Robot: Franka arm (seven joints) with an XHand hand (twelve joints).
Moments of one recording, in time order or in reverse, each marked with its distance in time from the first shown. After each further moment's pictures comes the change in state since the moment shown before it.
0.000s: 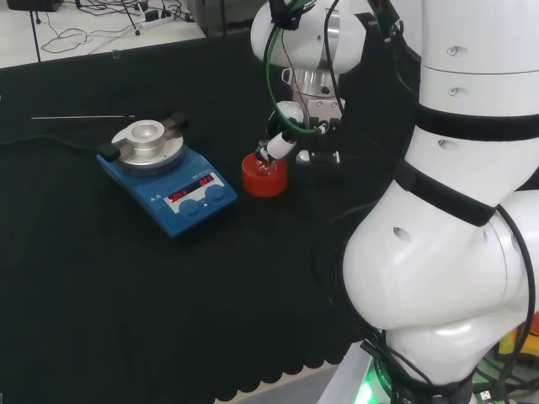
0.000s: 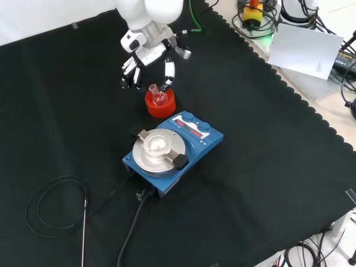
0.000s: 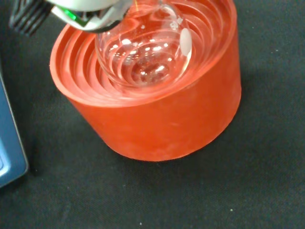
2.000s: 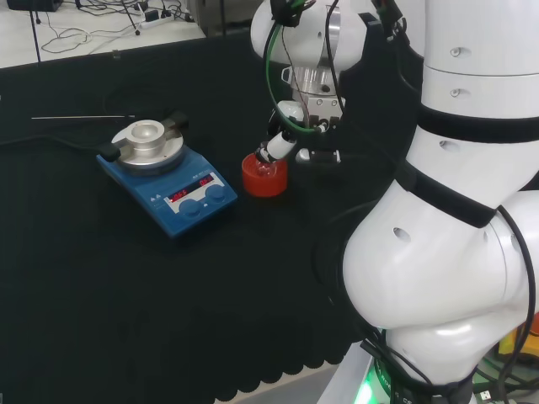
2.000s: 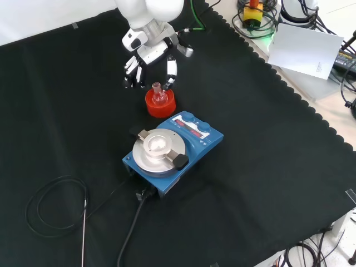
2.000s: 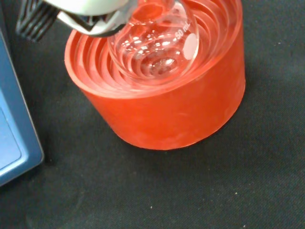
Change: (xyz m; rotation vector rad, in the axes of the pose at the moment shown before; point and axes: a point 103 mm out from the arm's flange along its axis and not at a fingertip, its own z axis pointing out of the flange) arm 0.003 -0.009 -0.004 0.024 0.009 0.006
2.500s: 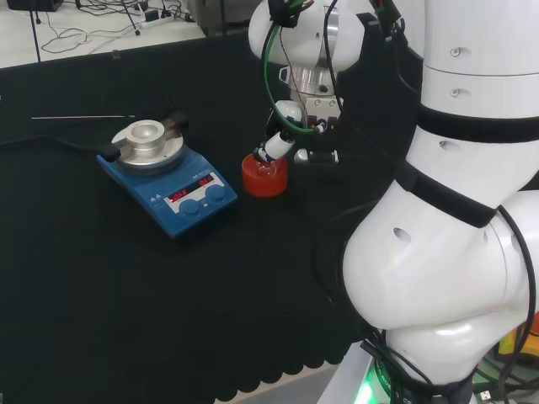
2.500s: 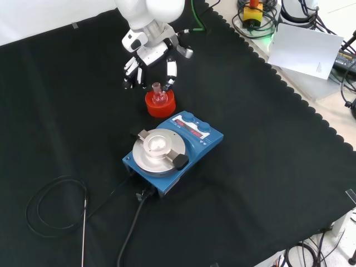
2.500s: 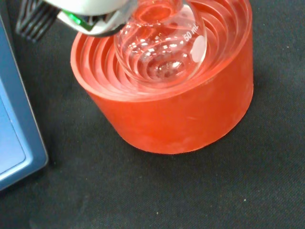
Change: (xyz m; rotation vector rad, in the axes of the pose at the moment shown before) arm 0.004 0.003 0.001 -0.009 -0.005 -0.014
